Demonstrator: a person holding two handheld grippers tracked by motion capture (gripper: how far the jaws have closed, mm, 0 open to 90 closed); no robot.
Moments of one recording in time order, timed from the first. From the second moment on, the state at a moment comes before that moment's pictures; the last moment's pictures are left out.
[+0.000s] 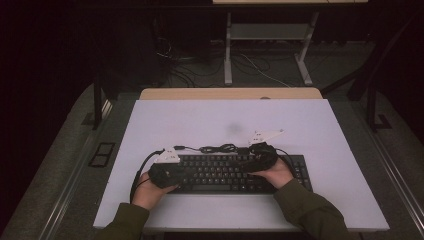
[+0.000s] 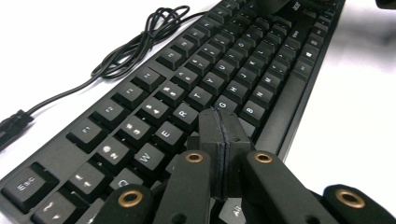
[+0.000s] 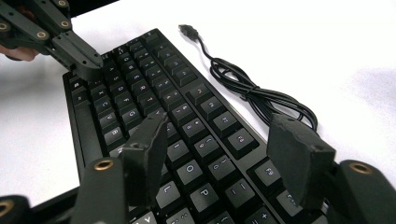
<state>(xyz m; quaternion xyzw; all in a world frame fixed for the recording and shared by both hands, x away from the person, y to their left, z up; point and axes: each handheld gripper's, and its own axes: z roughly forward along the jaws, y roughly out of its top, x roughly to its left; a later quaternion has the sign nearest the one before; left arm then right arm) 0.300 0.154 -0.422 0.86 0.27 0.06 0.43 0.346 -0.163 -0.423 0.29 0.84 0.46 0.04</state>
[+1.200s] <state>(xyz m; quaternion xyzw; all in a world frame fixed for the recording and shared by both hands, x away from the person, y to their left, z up) 0.290 0.124 -0.431 0.88 0.22 0.02 0.42 0.348 -0.162 -0.427 0.30 0.83 0.47 0.05</state>
